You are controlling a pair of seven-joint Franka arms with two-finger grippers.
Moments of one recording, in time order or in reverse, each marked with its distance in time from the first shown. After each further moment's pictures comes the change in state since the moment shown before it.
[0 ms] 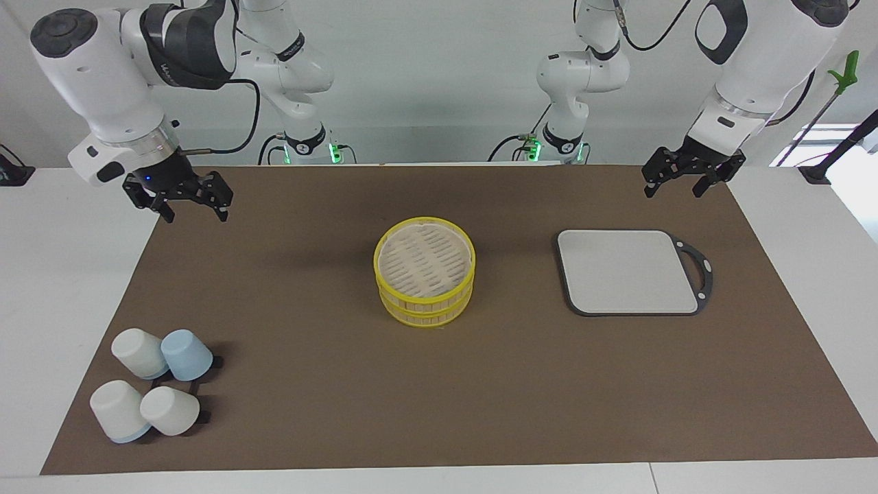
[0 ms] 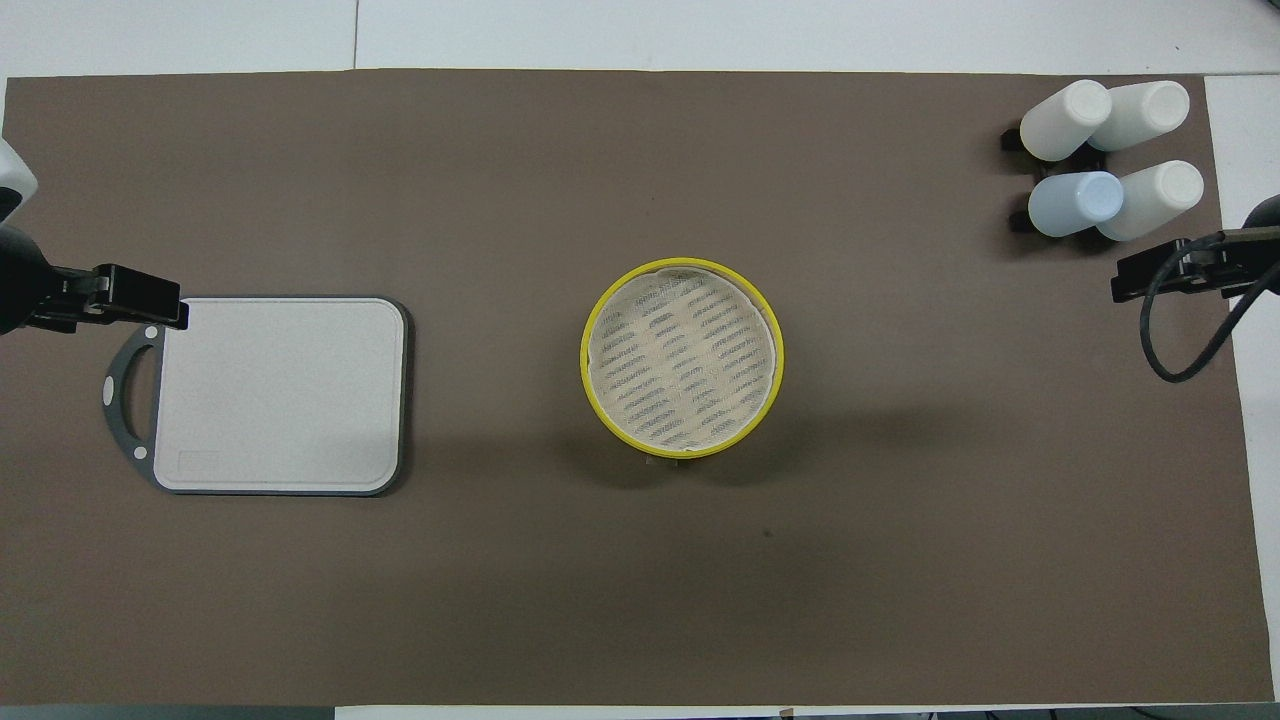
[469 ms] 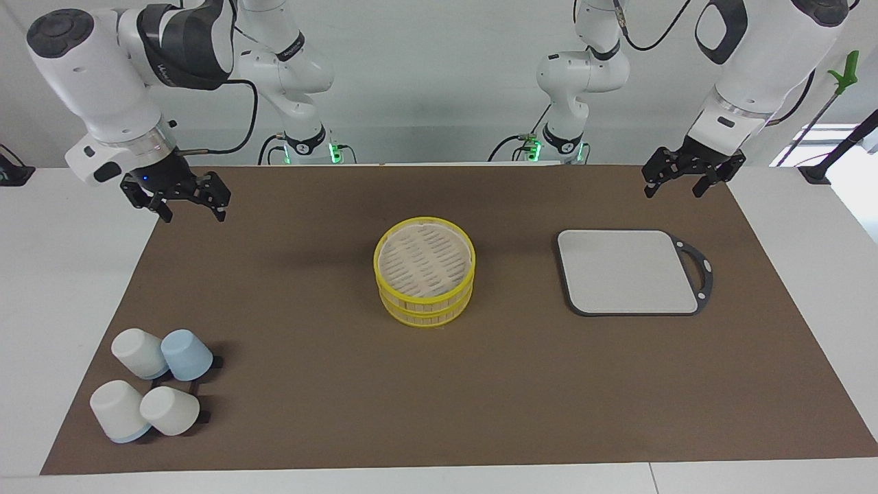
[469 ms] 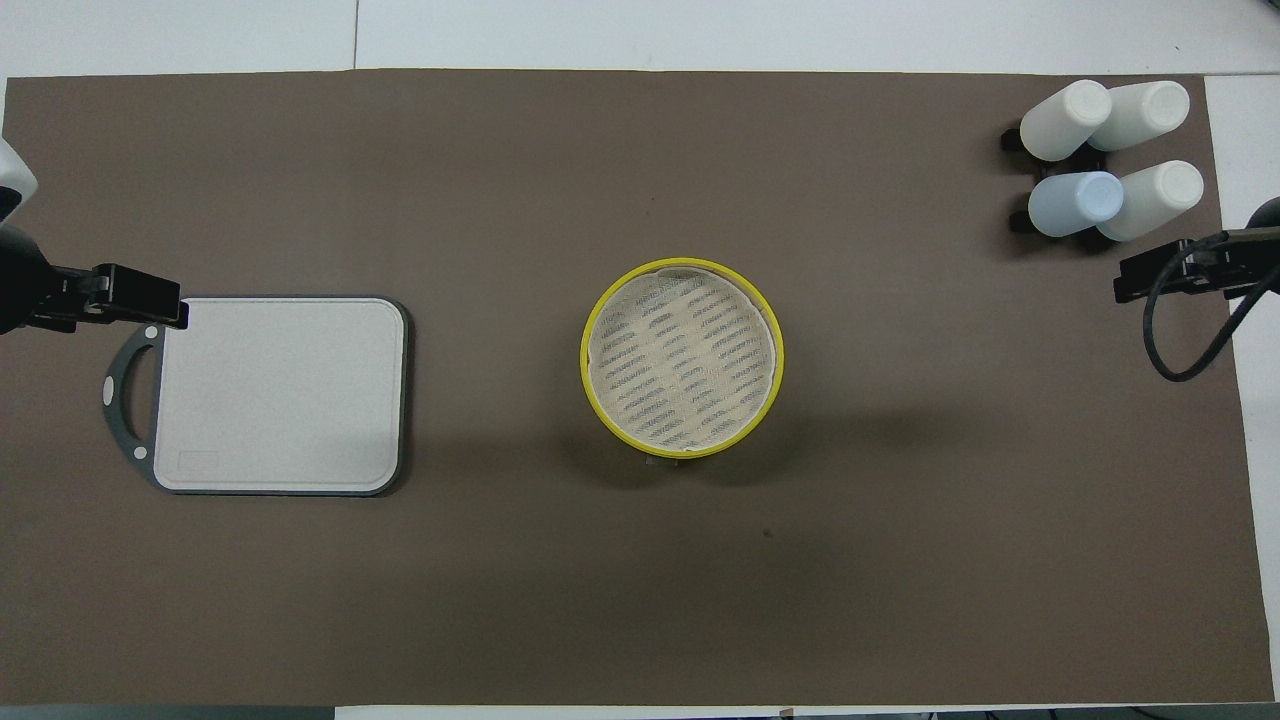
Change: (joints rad) left arm 0.000 0.000 0.000 0.000 0.000 0.001 0.000; right arm -0.002 0.000 0.001 -0.001 0.000 -0.002 0.000
